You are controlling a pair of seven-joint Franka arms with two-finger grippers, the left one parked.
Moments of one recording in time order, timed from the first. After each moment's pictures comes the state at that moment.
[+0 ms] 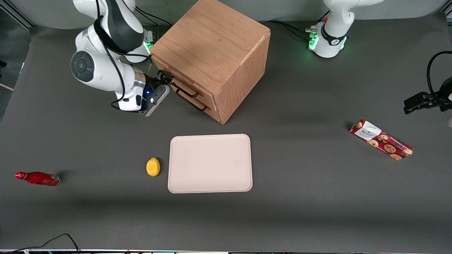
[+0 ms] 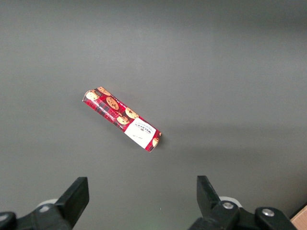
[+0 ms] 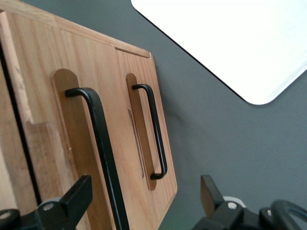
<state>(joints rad) -0.05 0.00 0.48 -2.07 0.39 1.90 -0.43</state>
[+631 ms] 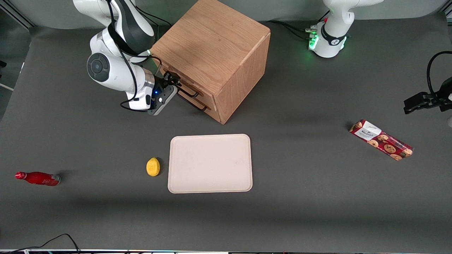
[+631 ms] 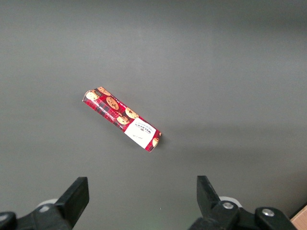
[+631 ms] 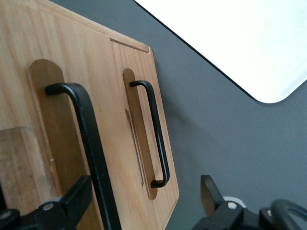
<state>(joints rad) -0.05 0.00 0.51 -2.13 0.39 1.97 -0.42</state>
